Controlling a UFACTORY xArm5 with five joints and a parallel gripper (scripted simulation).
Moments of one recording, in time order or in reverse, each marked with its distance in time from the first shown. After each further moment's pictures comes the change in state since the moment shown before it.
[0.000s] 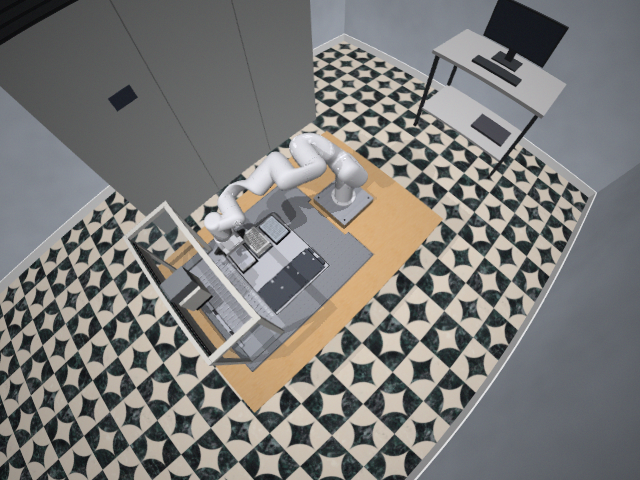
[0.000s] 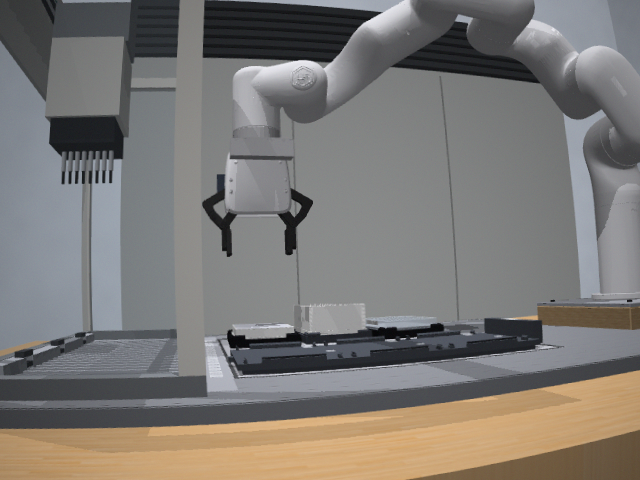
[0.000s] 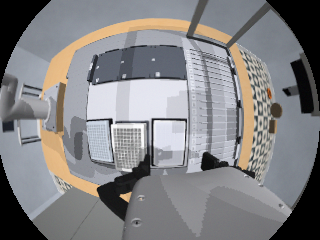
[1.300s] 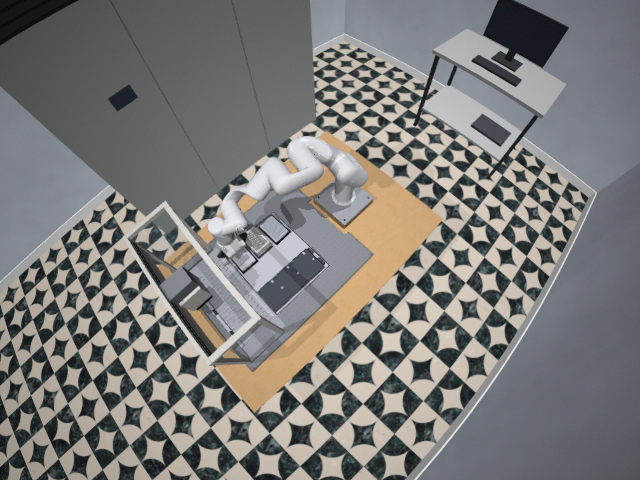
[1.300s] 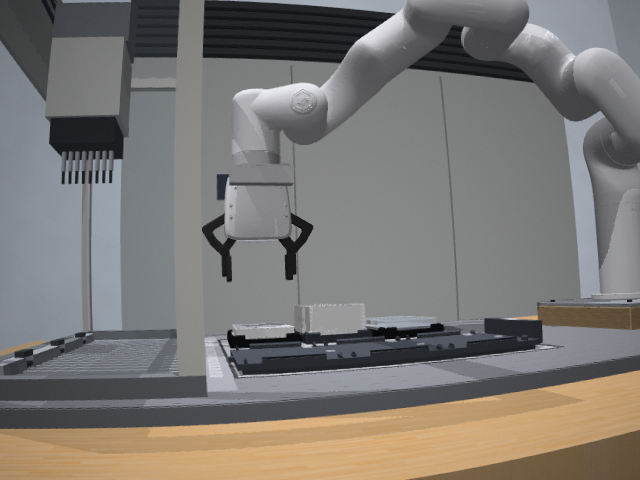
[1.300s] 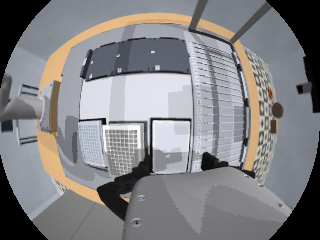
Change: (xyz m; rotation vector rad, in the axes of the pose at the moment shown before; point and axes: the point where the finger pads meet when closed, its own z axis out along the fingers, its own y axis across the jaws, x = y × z) arm 0.000 0.001 0.038 0.001 0.000 0.000
